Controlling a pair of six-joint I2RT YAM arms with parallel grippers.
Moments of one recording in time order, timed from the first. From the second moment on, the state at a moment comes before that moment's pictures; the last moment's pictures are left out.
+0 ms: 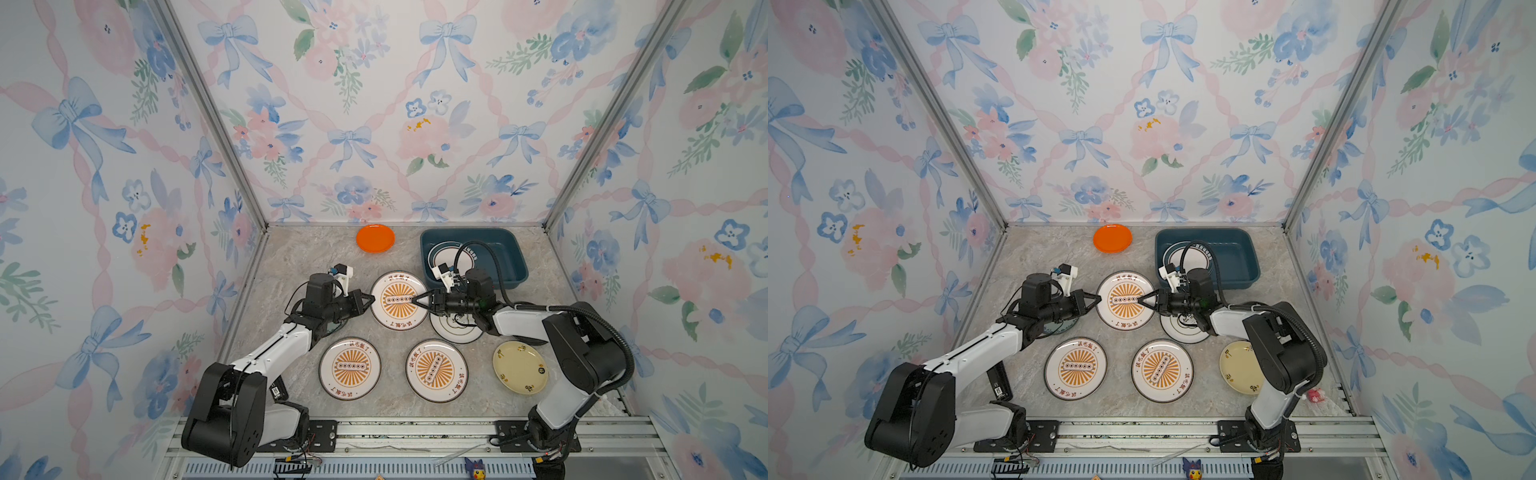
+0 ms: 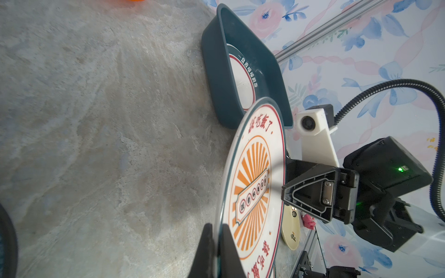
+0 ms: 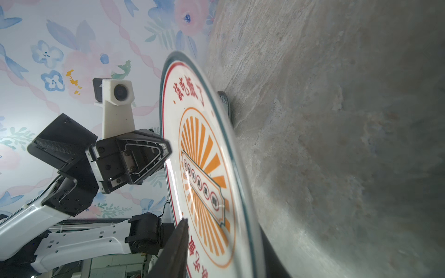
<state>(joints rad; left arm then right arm) -0.26 1.29 0.62 0.11 0.57 -0.63 0.46 1.74 0.76 0.59 -0.86 0.89</state>
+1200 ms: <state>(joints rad) -0.28 1.28 0.64 0.05 0.47 -0.57 0.23 1.54 1.14 -0.34 -0.59 0.49</state>
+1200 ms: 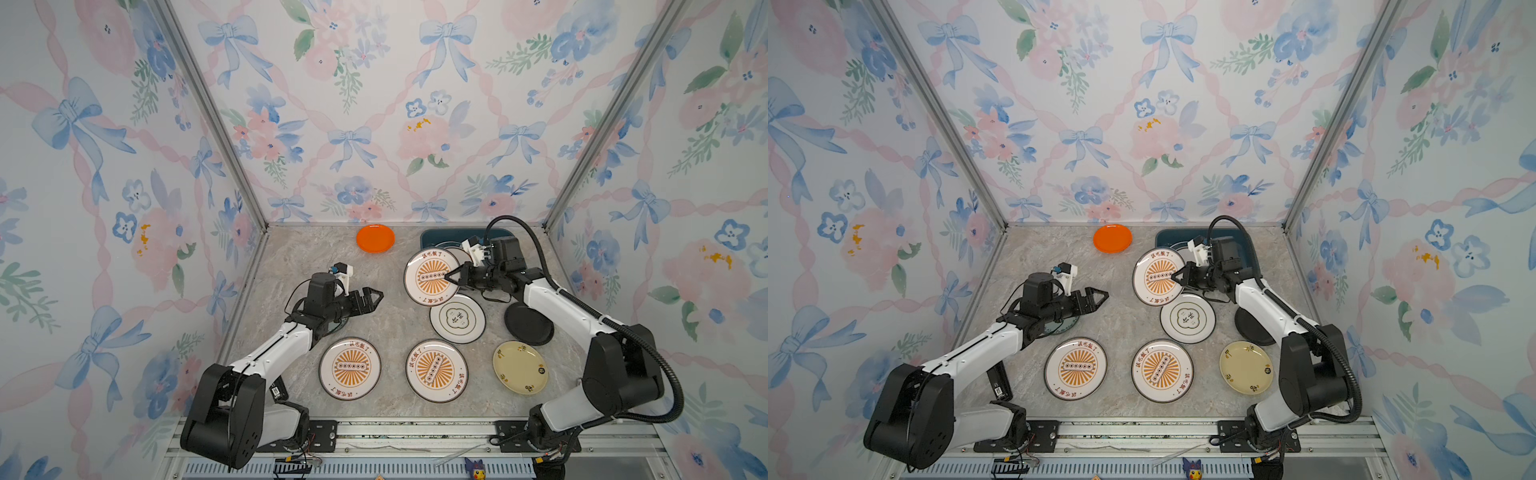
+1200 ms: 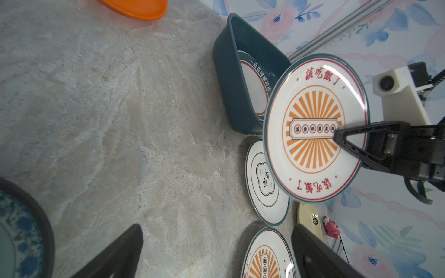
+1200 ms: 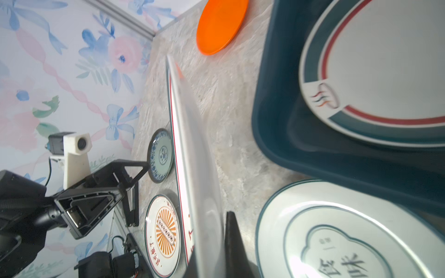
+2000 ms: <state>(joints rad) -0.27 1.29 0.66 0.02 0.45 -0.56 -0.02 1.83 1.29 -0.34 -0.53 0.63</state>
